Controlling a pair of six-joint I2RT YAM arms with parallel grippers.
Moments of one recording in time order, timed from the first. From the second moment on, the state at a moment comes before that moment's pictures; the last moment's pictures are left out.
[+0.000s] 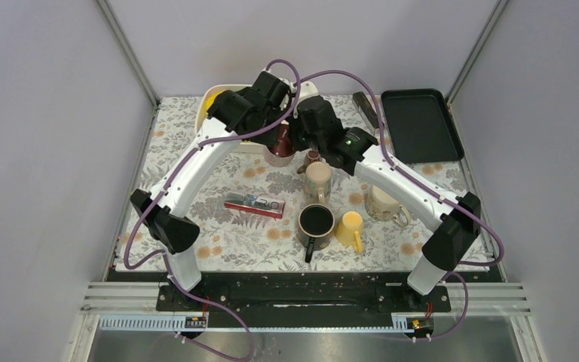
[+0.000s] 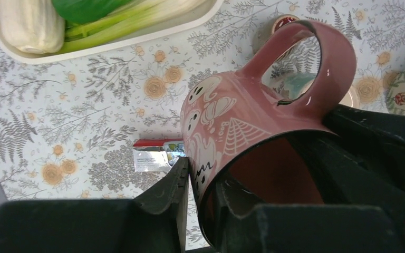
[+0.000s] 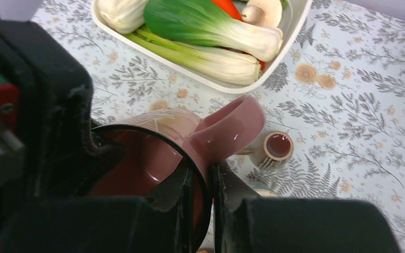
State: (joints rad) left arm -0.66 1.79 2.15 -1.29 -0.28 -0.30; right arm 0.80 1.66 1.67 -0.45 0.23 0.24
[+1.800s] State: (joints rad) left arm -0.16 1.54 1.47 -0.77 0.03 -0.05; right arm -0.29 2.50 2.43 -0.78 0.28 0.33
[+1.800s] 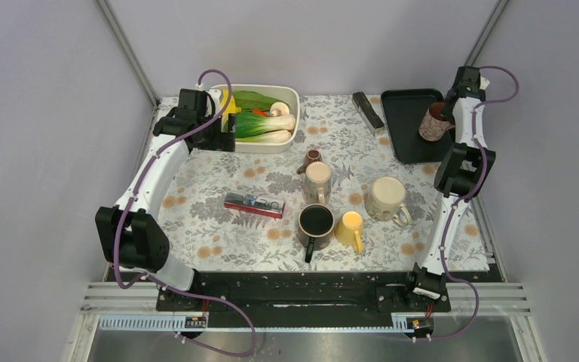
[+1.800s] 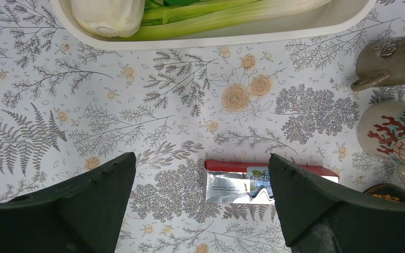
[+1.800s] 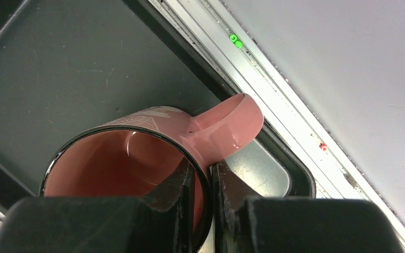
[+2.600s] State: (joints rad) left arm -0.15 1.54 1.47 -0.76 0.03 -0.05; right arm -0.30 2.05 2.02 -0.64 0.09 0.28
